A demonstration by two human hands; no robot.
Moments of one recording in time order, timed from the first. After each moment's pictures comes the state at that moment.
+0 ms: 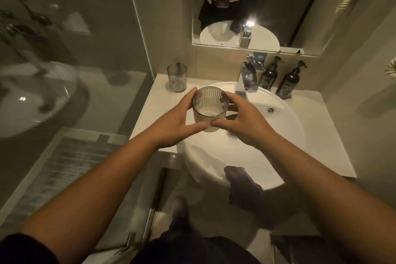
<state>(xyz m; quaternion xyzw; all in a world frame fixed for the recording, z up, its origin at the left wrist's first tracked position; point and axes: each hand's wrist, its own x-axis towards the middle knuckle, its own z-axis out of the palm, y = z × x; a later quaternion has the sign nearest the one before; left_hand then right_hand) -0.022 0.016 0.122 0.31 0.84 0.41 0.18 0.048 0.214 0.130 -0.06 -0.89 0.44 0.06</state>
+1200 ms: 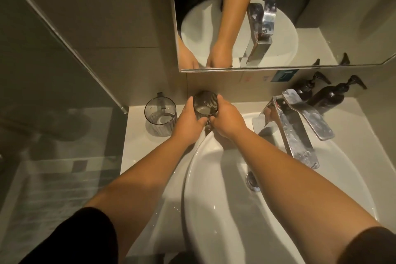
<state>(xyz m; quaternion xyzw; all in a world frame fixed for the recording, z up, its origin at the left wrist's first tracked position) -0.320 0.170 -0.042 0.18 0.86 0.43 0.22 -0.259 0.288 -0.006 -0.24 -0.92 0.31 -0.02</state>
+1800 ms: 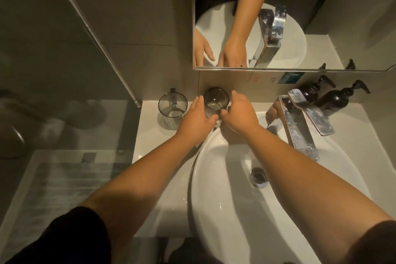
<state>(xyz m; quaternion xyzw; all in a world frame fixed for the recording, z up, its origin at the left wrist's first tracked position) -0.294 0.145 0.015 0.22 0.89 0.32 0.21 -0.247 0.285 0.020 -0.26 -0.94 0.23 -0.03</state>
